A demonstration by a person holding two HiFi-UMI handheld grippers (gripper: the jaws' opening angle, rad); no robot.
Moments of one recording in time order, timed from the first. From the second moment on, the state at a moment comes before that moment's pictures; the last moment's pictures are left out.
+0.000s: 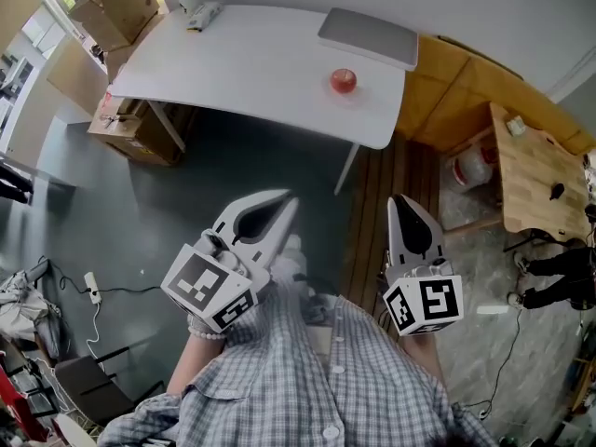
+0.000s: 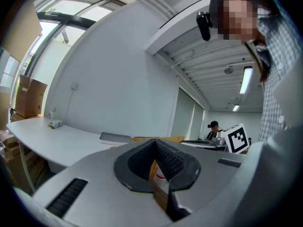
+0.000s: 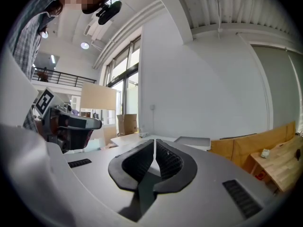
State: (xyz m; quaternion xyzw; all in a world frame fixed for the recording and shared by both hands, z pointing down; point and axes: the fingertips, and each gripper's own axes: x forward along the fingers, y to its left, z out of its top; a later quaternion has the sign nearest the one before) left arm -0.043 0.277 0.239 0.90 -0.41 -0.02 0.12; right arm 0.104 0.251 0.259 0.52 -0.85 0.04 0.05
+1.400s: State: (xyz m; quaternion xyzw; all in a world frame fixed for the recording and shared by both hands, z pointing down) left arm -0.069 0.084 0.265 0.95 -0.28 0.02 0.13; right arm 0.058 0.089 0.271 0.60 -0.79 0.03 0.10
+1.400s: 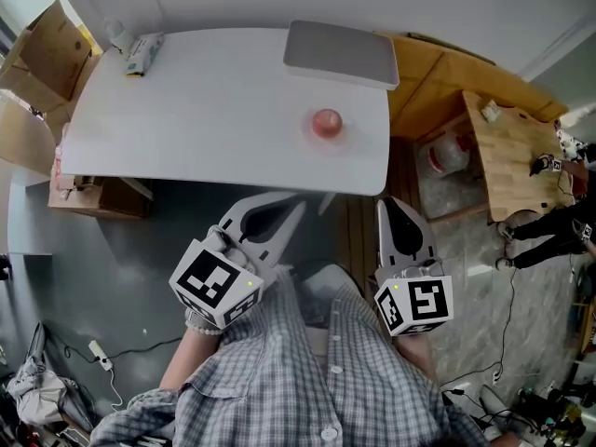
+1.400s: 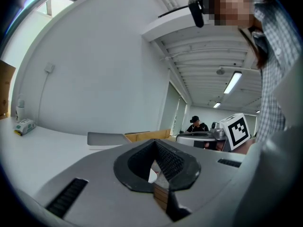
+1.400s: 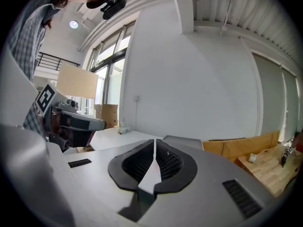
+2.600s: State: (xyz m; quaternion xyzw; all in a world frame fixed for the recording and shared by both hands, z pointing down) left arm -0.026 -0.039 0.290 0.91 -0.38 0.04 0.17; right arm 0.112 -0.057 0.300 0.53 -0.84 0.06 0.14
